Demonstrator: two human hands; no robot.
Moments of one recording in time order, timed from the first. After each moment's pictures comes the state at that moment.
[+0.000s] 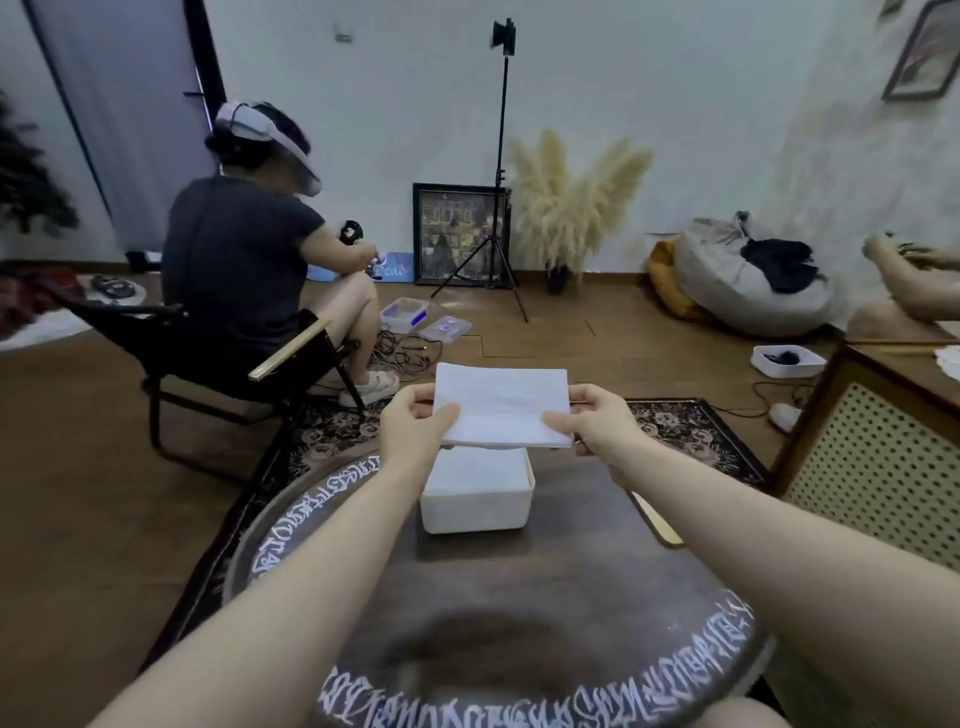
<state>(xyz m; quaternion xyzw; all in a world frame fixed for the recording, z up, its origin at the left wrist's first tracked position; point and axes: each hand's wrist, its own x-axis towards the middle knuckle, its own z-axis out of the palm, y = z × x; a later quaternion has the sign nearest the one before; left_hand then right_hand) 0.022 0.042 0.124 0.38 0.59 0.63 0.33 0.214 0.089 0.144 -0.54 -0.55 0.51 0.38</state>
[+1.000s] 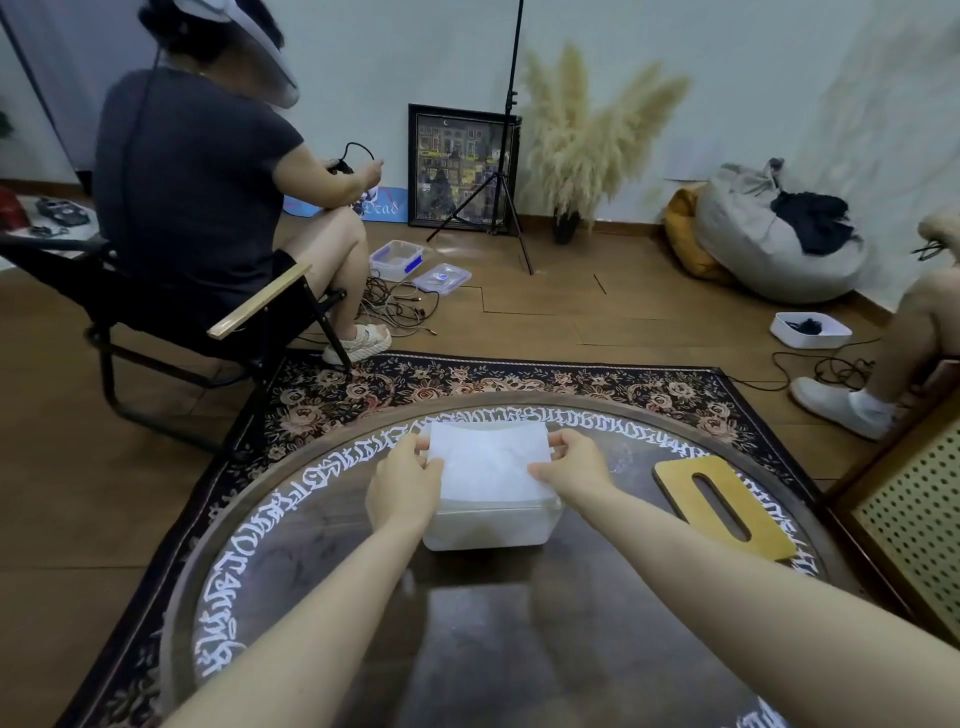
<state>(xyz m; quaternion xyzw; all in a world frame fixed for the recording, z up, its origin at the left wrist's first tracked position) -0.024 0.121 0.001 0.42 0.80 0.37 0.23 0.152 0.190 0.007 -0.66 -0.60 0.38 0.23</state>
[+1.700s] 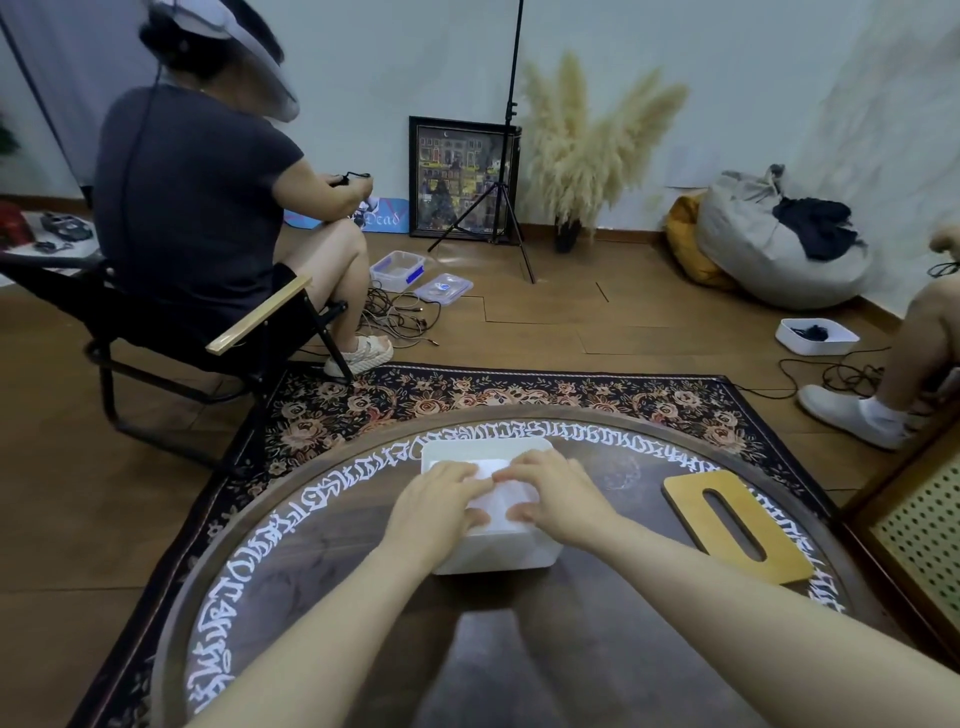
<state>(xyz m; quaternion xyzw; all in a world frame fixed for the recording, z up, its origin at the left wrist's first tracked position) -0.024 0.133 -0.011 0.76 0.64 0.12 0.06 0.144 0.184 0.012 -0.47 -0.87 0.14 0.04</state>
